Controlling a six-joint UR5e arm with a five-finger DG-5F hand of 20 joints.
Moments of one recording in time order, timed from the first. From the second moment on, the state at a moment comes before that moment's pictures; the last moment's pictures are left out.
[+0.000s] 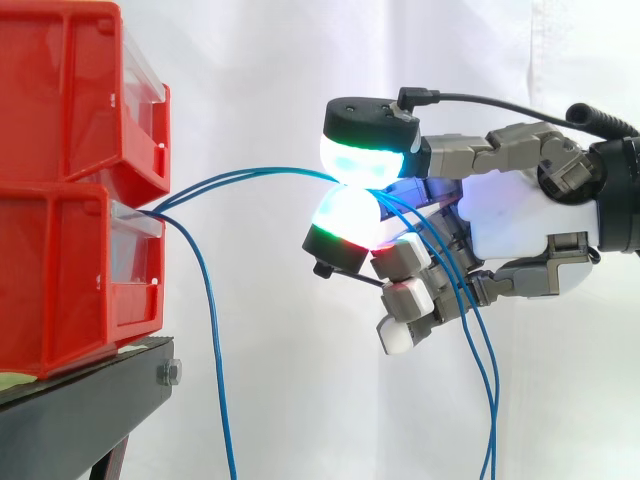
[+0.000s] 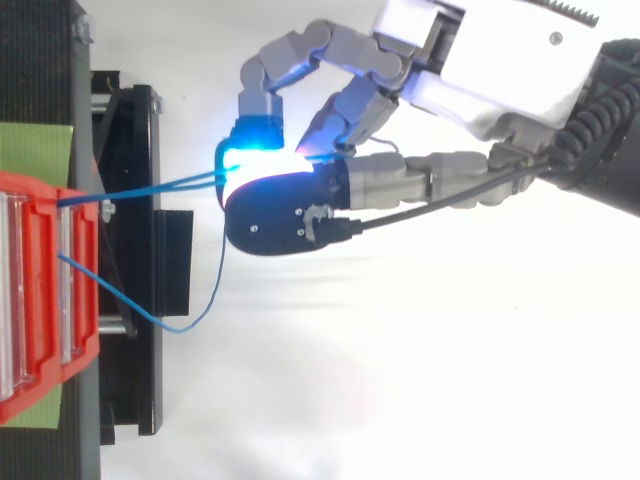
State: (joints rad) arm 0.18 -2.24 -1.15 -2.93 -1.10 -0.22
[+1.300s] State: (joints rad) arm 0.17 -2.24 -1.15 -2.89 -1.10 -0.25
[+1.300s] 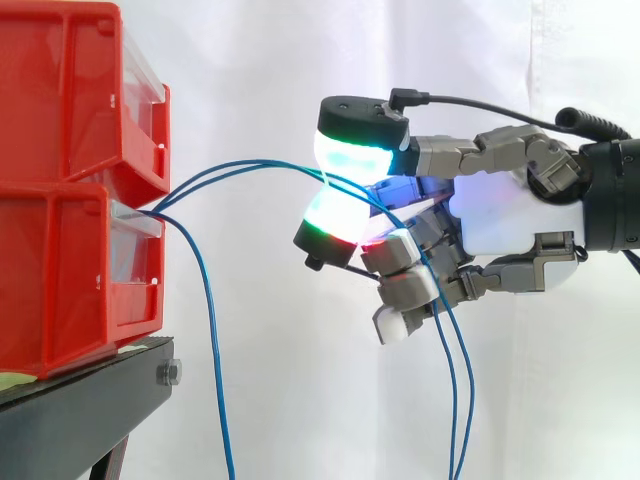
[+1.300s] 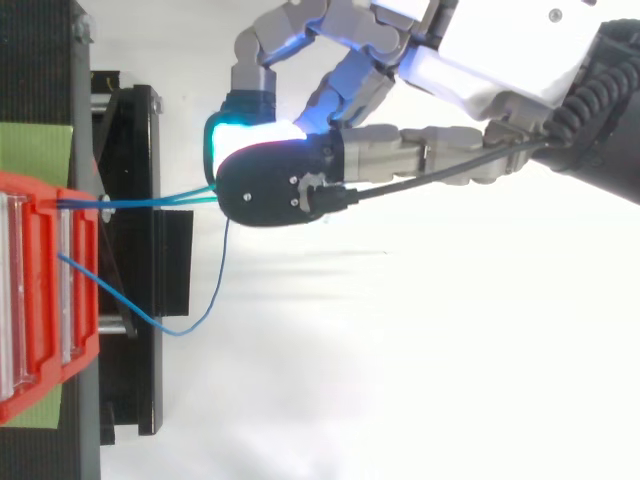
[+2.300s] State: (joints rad) arm 0.19 -2.24 -1.18 -2.88 -1.09 -0.11
